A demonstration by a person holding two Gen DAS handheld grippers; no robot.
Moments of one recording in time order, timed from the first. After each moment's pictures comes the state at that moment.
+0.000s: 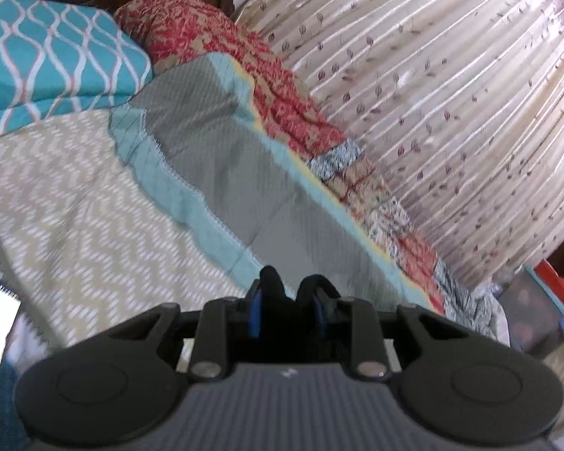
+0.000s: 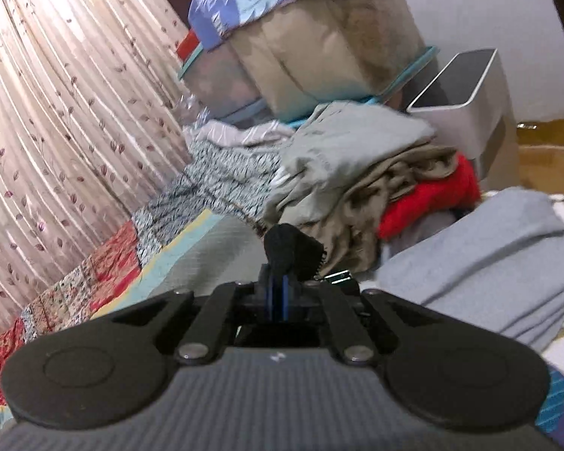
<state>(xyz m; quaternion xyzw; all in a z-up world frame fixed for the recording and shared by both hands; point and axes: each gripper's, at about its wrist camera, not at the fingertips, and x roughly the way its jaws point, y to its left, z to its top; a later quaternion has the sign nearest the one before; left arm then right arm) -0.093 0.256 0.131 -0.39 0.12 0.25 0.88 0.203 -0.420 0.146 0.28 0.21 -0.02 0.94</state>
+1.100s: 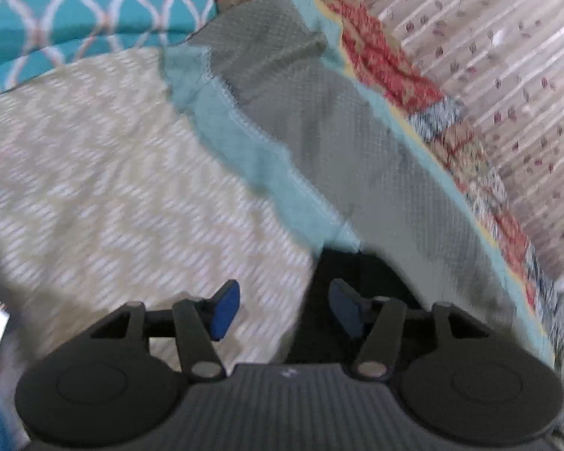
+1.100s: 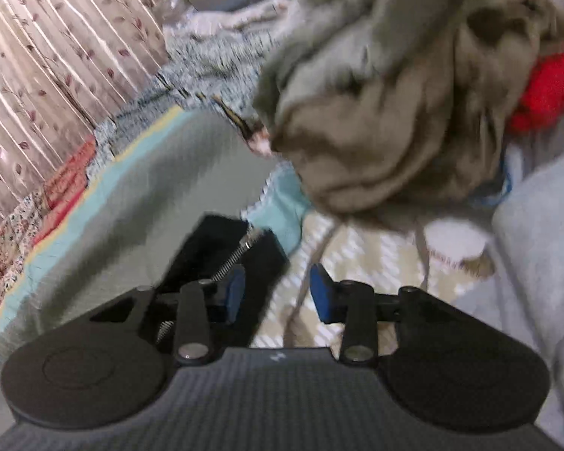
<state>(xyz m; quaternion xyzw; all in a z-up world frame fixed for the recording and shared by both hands) -0.046 0.312 0.052 -0.42 0.24 0.33 0.81 0.322 -0.391 0.025 0.25 0.33 -0.01 0.91</state>
